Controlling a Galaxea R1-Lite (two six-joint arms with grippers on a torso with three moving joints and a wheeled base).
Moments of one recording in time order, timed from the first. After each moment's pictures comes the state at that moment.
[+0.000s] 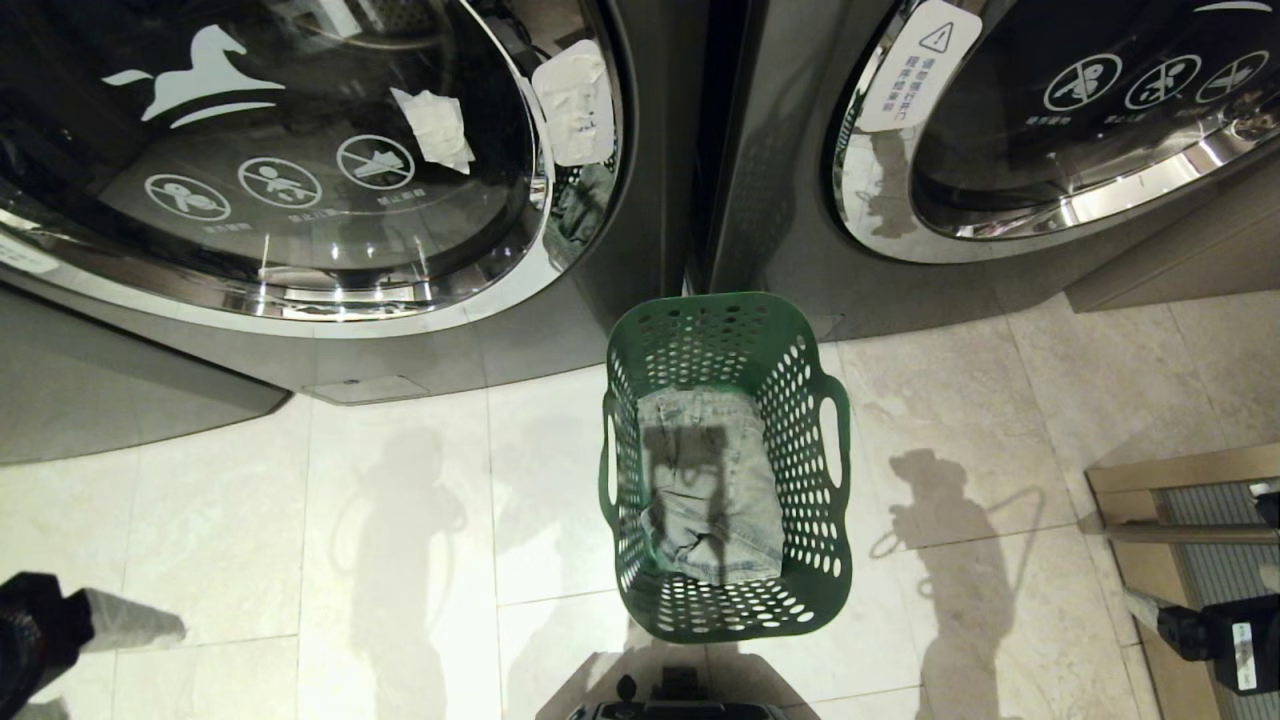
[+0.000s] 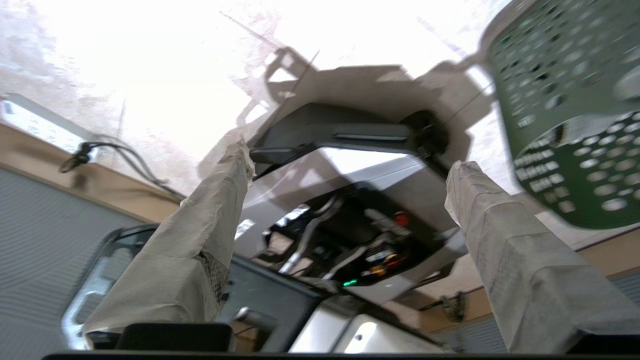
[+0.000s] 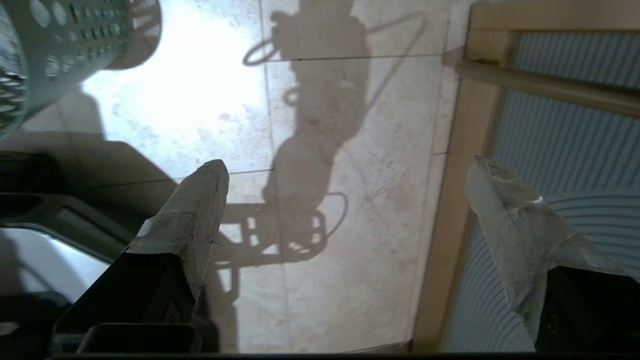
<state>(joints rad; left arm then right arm) 0.09 1.07 -0.85 0.71 -0.03 -0.54 -0.10 1.11 -0.32 -0.32 -0.10 -0.22</state>
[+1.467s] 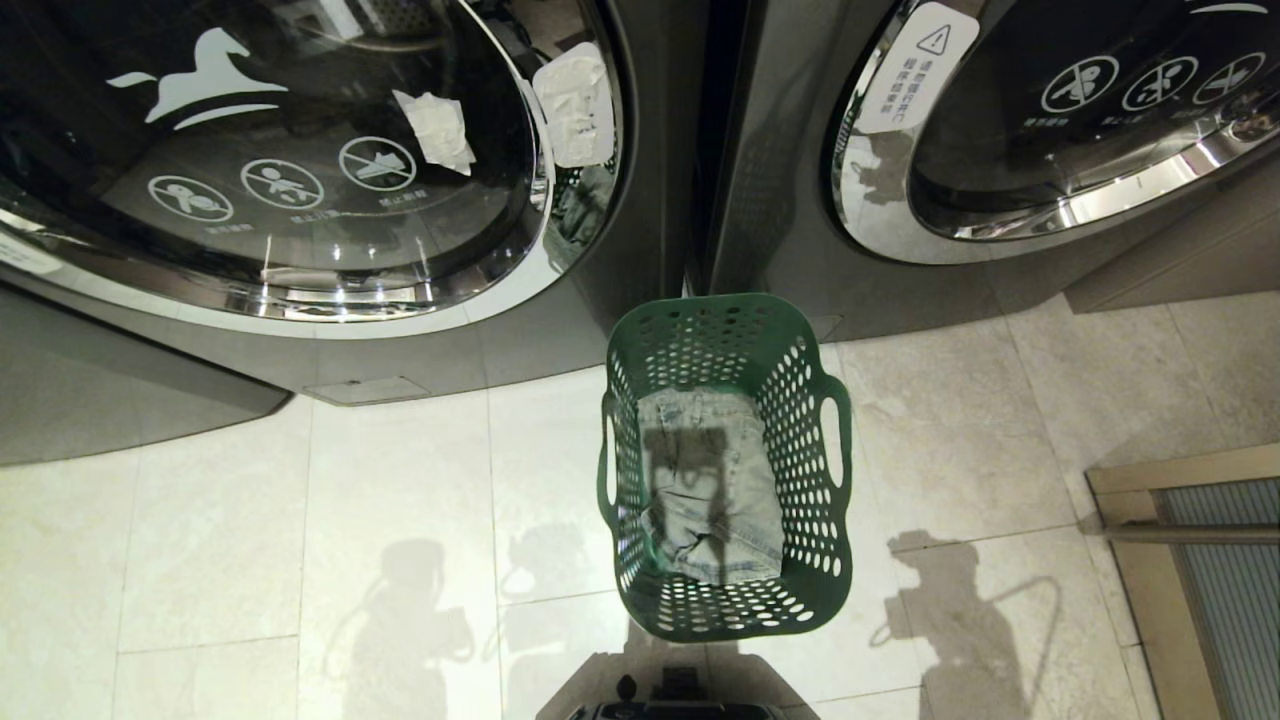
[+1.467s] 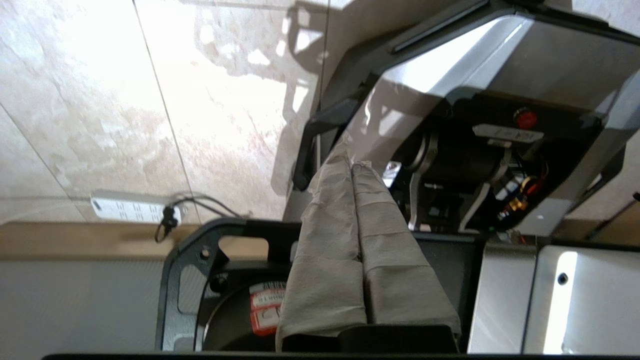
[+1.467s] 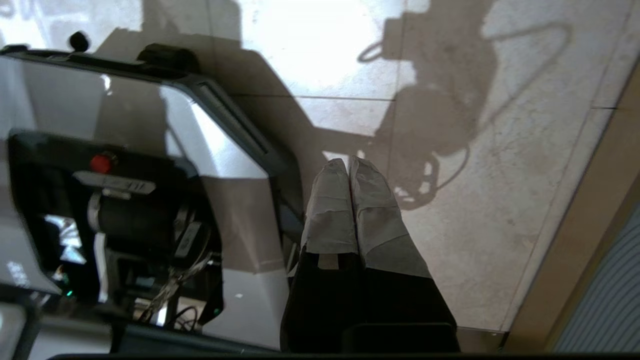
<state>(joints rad) 0.08 0.71 -0.23 0.42 -0.12 -0.11 -0.09 0.75 -0.03 -0.12 0.21 -0.15</state>
